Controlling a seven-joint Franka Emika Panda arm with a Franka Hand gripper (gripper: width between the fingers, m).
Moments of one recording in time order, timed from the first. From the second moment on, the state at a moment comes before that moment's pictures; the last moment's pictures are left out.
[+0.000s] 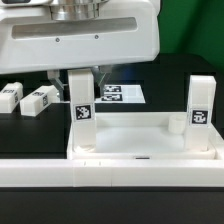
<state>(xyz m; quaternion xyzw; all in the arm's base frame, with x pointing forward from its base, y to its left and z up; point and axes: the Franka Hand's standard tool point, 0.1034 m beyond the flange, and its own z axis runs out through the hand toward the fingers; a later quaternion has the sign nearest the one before) 0.627 -0.063 0.106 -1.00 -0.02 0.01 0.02</state>
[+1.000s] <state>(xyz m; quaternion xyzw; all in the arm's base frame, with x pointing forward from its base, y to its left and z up) 0.629 -0.064 0.104 -0.89 0.46 0.01 0.03</state>
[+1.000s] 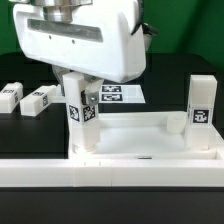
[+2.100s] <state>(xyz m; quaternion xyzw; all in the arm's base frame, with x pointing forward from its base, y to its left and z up) 0.629 -0.064 0.104 -0.83 0.55 0.02 0.04</state>
